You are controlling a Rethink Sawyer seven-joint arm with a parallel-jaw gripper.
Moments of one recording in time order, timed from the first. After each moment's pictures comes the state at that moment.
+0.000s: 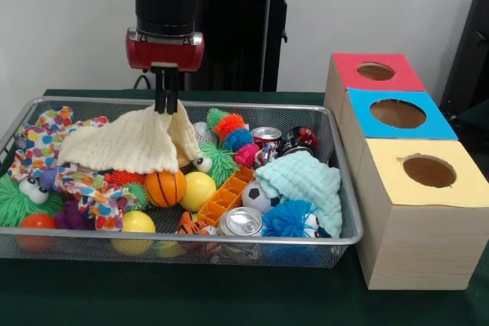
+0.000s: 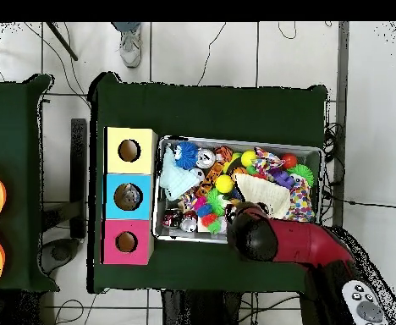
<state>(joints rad) -0.59 -0.77 0.16 1.89 -0.43 0.32 1.57</state>
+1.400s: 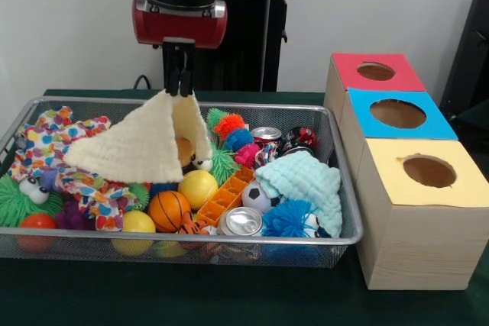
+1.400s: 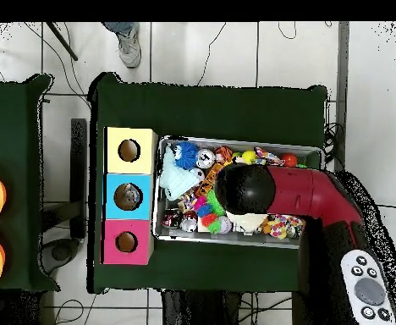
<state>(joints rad) -0.49 -0.82 0.21 1.62 -0.34 0.77 1.57</state>
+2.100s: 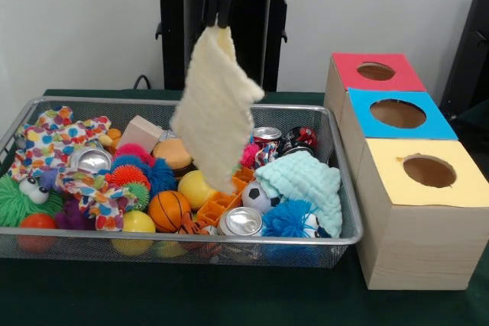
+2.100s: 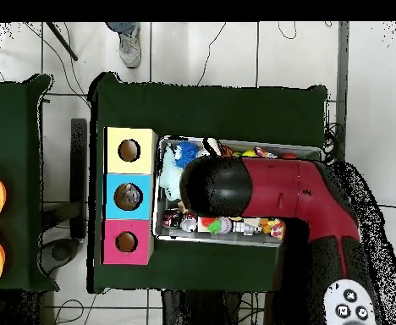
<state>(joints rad) -0.39 -0.98 0.20 1.61 -0.30 0.91 1.57</state>
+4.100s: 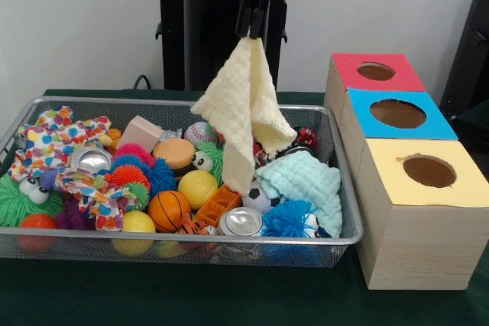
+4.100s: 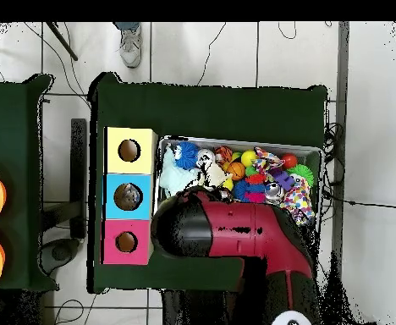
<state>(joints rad) -0.21 -0.99 0.00 1.80 -0.25 0.61 1.58</state>
